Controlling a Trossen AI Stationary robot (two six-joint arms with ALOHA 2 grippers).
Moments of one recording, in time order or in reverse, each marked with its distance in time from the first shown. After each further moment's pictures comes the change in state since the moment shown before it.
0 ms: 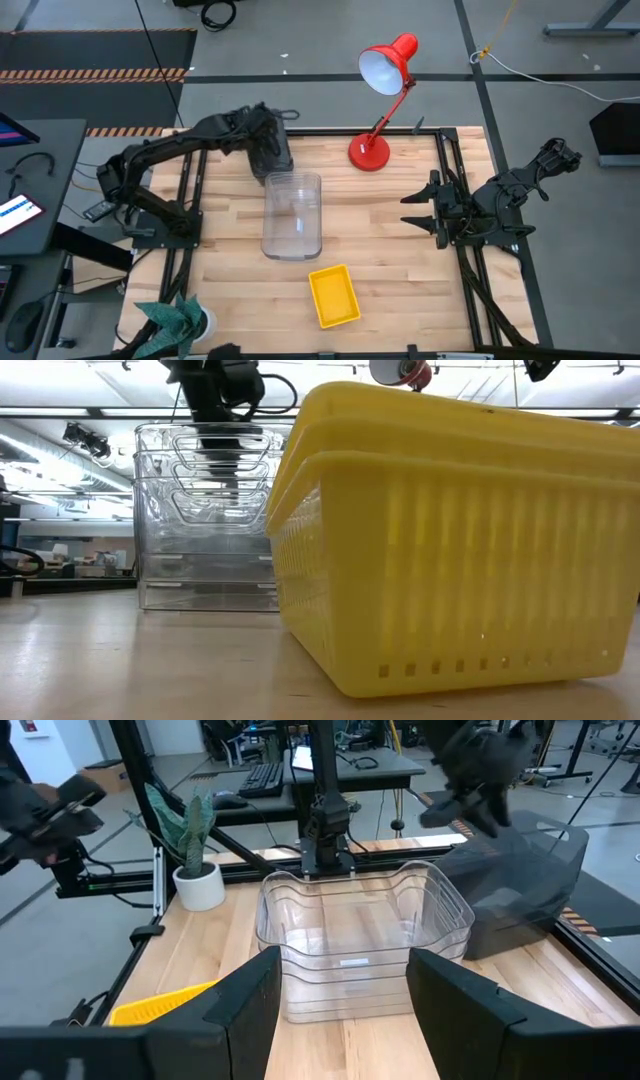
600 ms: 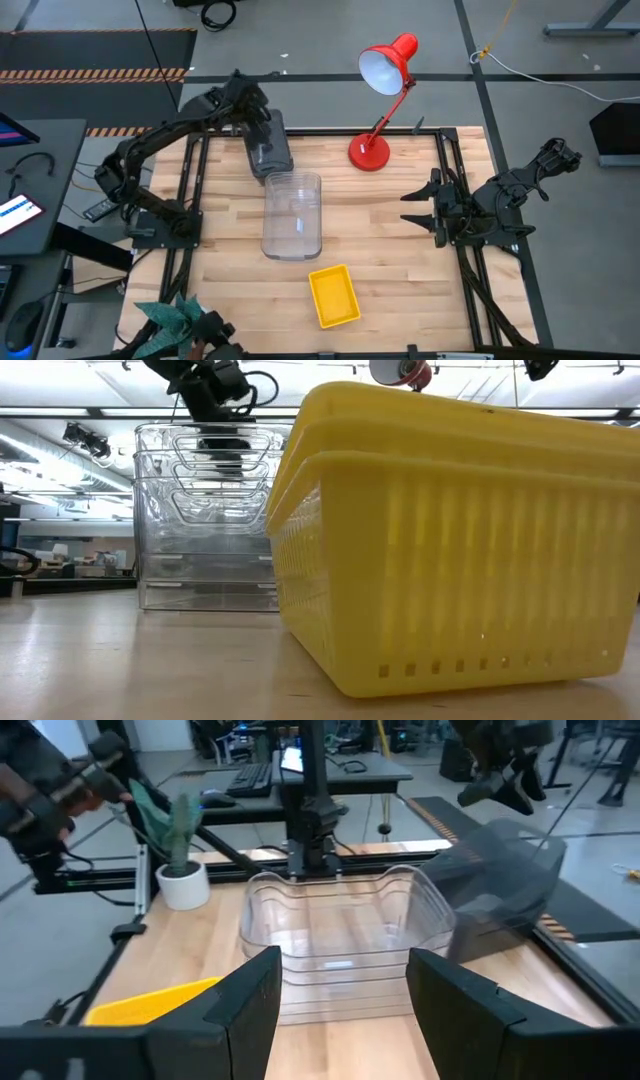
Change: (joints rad) left arm 0.224 0.001 0.060 0.177 0.121 0.100; right arm 0.000 0.000 0.000 0.000 0.034 -0.037
